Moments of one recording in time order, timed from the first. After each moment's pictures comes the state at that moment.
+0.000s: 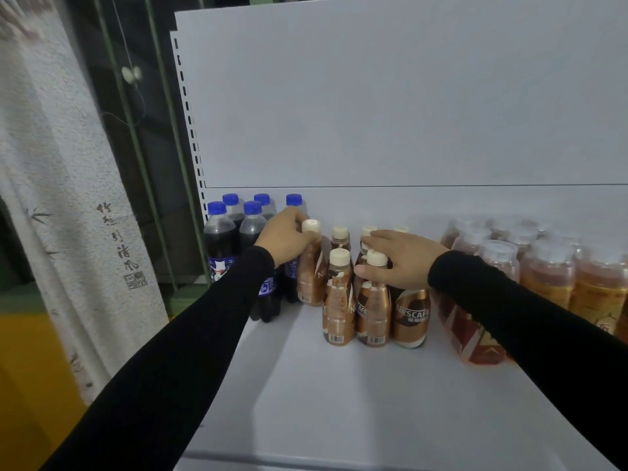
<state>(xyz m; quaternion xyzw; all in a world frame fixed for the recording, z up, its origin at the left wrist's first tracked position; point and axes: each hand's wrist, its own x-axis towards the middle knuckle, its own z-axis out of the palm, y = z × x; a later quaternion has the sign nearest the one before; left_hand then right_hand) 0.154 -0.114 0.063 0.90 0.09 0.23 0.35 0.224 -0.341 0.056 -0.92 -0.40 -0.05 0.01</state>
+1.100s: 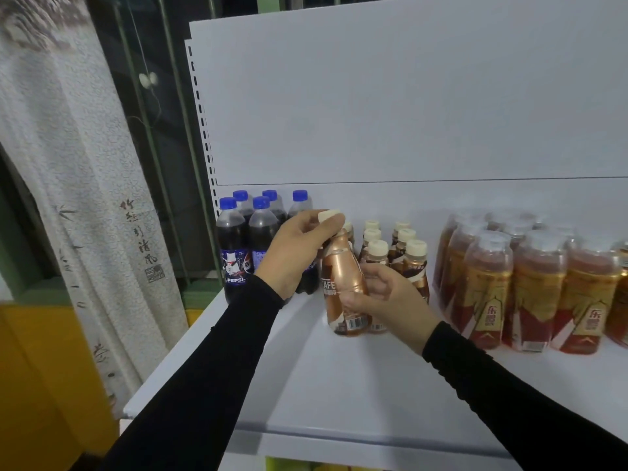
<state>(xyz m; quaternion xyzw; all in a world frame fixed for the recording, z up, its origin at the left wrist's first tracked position) 0.082 -0.177 0.058 0.73 0.02 0.24 0.64 0.129 -0.342 -0.007 -0.67 -0.33 0.14 0.65</state>
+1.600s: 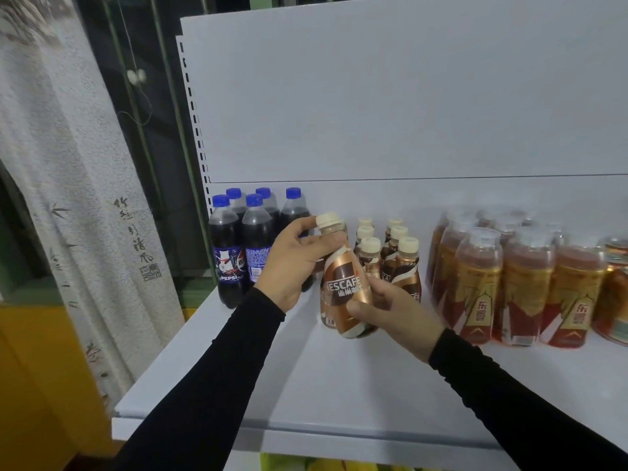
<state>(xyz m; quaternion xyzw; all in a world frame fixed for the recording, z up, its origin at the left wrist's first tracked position) 0.080 -0.186 0.040 0.66 0.00 0.22 0.71 0.128 -0.359 -0.018 -0.67 -0.37 0.18 0.62</state>
